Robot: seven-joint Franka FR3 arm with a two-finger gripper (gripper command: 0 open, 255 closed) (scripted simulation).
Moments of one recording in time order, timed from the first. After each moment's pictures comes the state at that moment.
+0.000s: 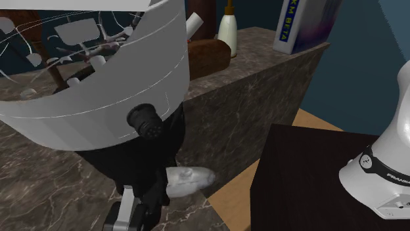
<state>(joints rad) 0.05 0.11 0.49 -1.90 -0.27 1.92 0.56</state>
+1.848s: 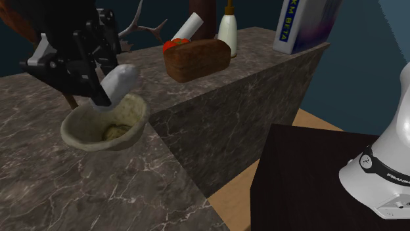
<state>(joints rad) -0.02 0.32 0.41 -1.44 -0.33 1.69 0.34</state>
